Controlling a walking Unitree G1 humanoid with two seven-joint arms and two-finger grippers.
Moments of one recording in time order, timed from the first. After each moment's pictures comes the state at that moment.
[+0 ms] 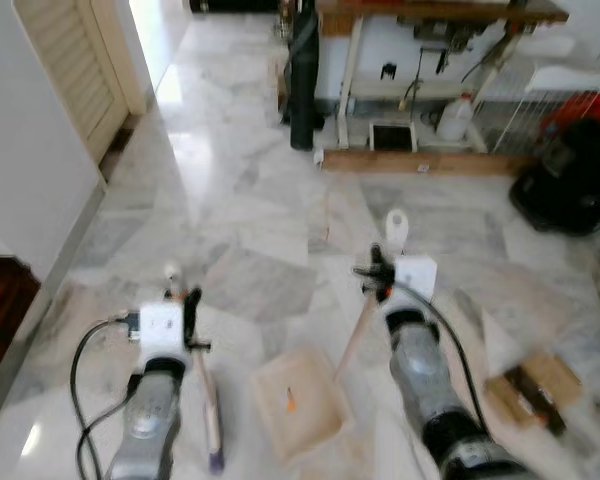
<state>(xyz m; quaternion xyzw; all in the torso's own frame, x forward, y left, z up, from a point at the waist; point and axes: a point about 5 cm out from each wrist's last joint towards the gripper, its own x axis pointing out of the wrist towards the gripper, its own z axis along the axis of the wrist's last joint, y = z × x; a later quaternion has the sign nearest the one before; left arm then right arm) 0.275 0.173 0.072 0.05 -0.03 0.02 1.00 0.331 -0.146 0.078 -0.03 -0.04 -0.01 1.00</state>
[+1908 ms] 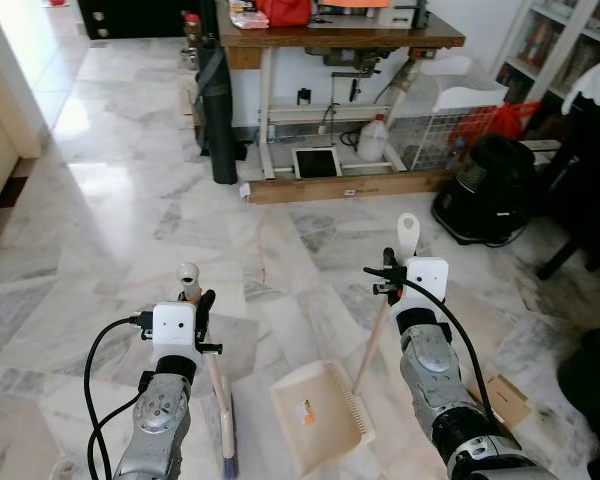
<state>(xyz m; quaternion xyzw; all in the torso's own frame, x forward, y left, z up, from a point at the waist) 0.279 0.171 0.068 0.04 -0.03 0.01 1.00 0.335 -0.142 0.078 -0.02 -0.03 0.00 1.00</state>
